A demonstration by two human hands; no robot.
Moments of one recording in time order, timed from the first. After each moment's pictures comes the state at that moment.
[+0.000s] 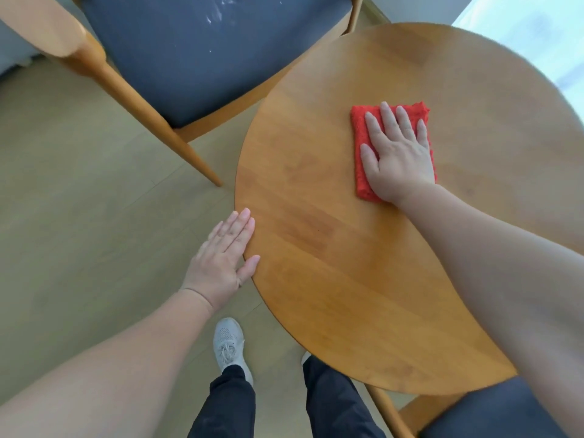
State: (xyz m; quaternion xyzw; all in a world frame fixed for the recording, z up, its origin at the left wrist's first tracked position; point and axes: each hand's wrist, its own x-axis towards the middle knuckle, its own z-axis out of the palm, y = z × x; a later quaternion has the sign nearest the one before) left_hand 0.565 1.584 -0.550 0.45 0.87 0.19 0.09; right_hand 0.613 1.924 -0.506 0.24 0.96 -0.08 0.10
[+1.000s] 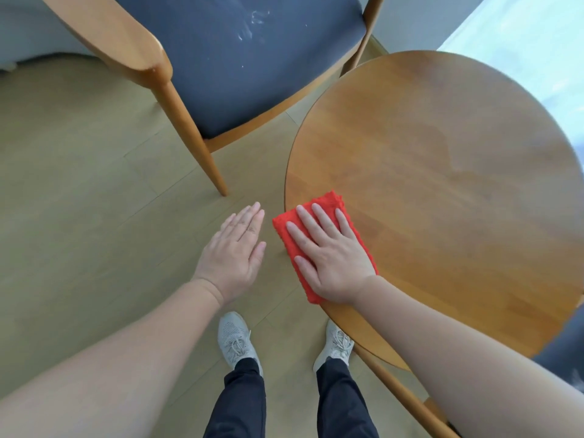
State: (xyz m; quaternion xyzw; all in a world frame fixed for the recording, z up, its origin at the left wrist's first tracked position) left_hand 0.508 1.545 -0.530 0.45 0.86 0.20 0.16; right_hand 0.633 1.720 -0.505 0.05 0.98 -0.09 0.16
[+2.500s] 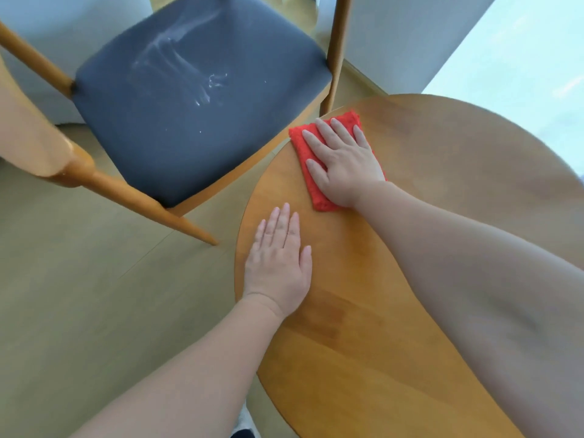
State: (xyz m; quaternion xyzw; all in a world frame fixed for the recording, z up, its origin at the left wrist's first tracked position) left_hand 0.514 1.730 -0.515 0.39 0.90 0.09 0.15; right_hand 0.490 1.940 -0.512 0.16 0.98 -0.07 0.09
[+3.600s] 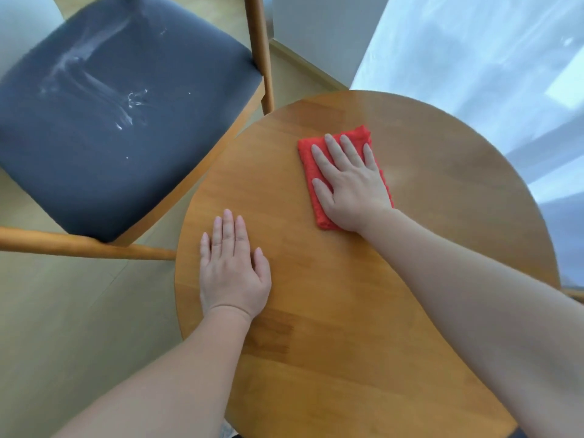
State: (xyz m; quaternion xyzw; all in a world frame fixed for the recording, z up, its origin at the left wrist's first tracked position) left_hand 0.517 1.770 -0.521 0.34 0.93 0.04 0.14; right_hand 0.581 1.999 -0.509 0.27 0.95 -0.09 0.10
